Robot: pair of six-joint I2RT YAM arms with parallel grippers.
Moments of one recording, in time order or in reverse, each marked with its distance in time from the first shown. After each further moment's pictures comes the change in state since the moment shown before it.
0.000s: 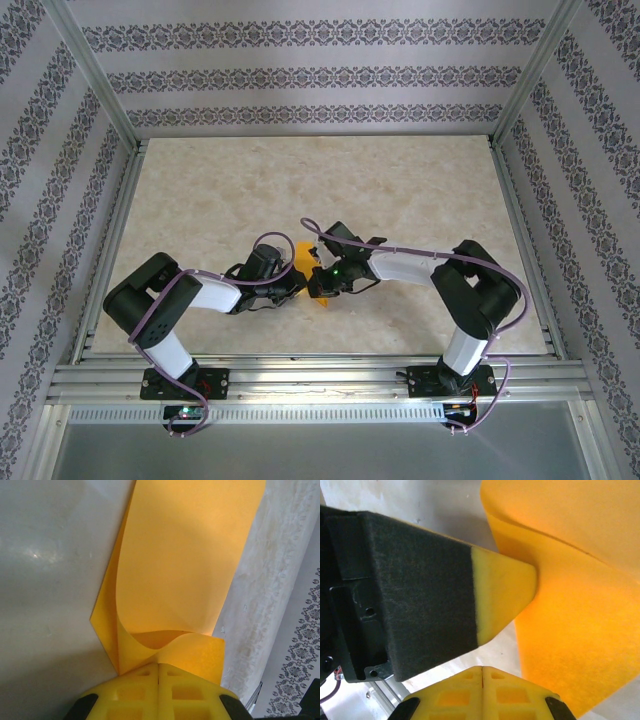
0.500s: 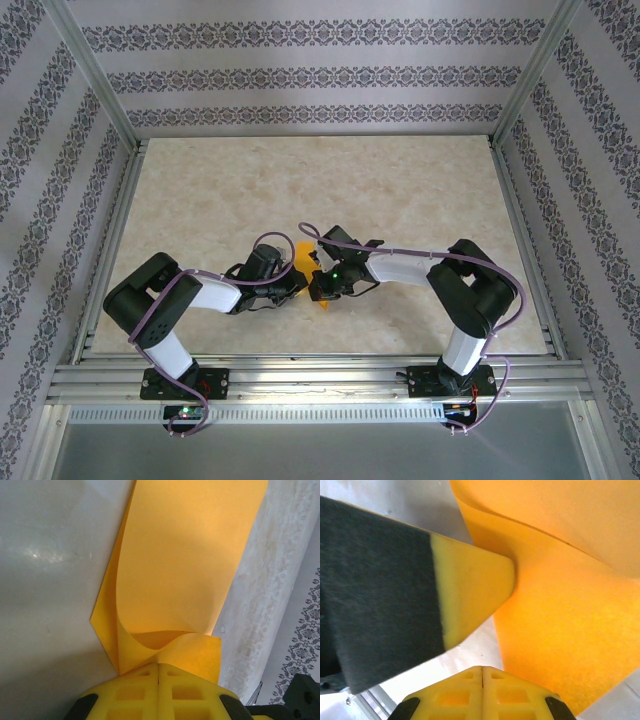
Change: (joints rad) left arm 0.000 0.000 0.000 0.001 0.000 0.000; right arm 0.005 0.015 -0.019 0.000 0.044 -0.008
